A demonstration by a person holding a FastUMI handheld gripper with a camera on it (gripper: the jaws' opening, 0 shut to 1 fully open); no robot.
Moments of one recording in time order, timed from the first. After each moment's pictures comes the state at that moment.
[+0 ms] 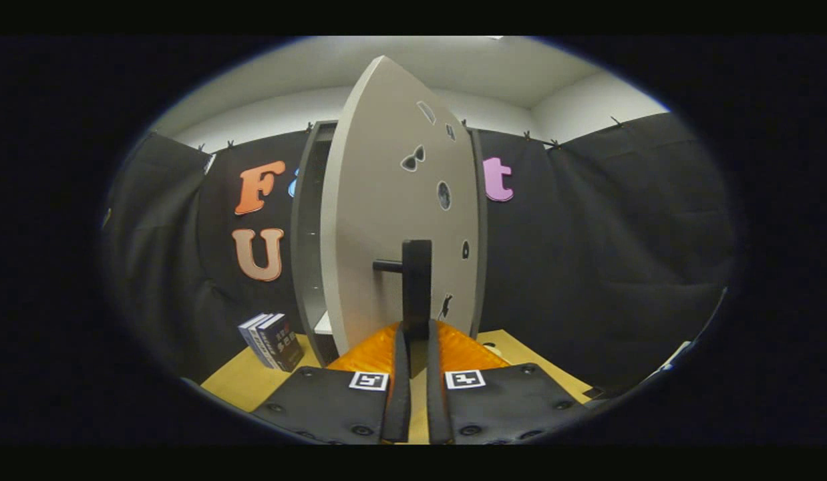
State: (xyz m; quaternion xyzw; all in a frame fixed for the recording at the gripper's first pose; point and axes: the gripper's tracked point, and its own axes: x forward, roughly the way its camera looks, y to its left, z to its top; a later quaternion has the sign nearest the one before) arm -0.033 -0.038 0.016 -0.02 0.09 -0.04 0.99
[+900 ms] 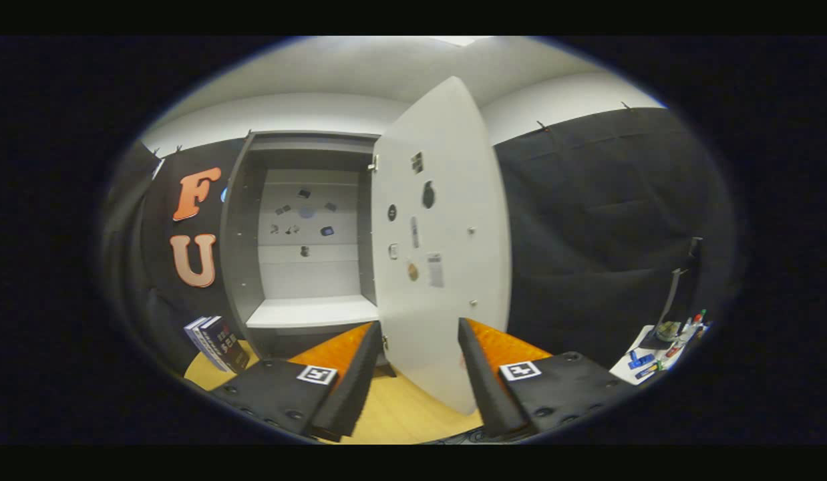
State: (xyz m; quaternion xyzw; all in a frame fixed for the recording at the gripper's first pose) arm -0.097 -0.099 -0.020 -0.01 0.07 -0.16 0.98
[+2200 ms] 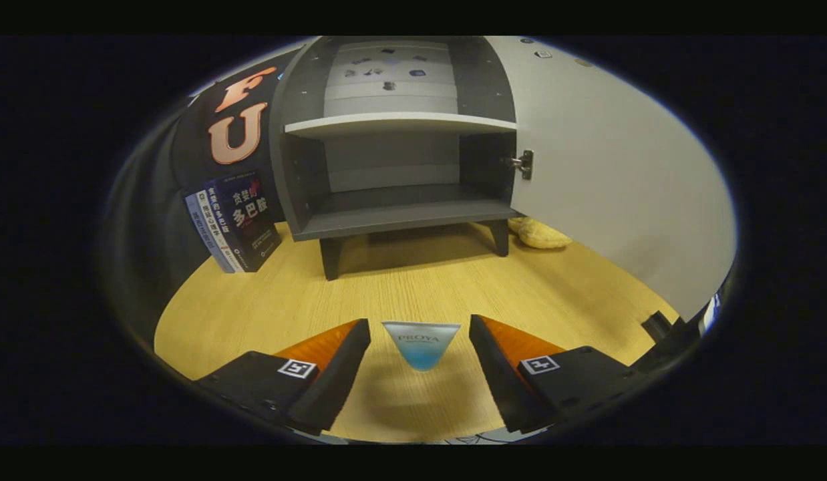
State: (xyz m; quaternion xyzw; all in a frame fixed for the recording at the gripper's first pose) arm -0.030 0.022 -0.406 0.02 0.35 -0.06 0.94
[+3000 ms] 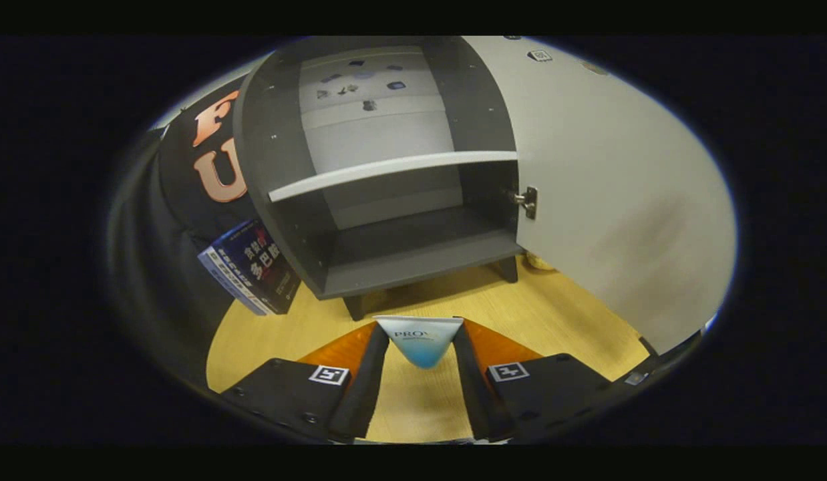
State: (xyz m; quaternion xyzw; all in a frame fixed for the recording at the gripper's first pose) arm 0.035 0.028 -0.280 0.09 0.33 -0.04 0.94
